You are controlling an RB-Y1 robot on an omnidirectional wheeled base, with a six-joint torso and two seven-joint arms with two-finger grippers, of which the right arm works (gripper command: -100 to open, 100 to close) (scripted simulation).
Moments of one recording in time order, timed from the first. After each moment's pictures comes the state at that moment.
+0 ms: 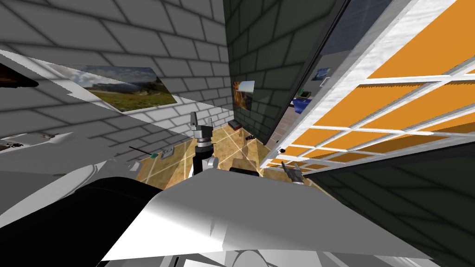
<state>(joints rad) 0.20 -0.54 0.47 -0.71 -0.54 -1.15 -1.76</state>
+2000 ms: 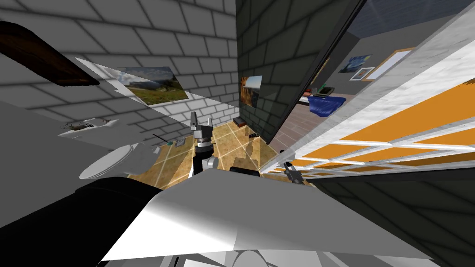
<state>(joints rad) 0.19 -0.56 0.52 -0.64 -0.50 -1.22 -1.81</state>
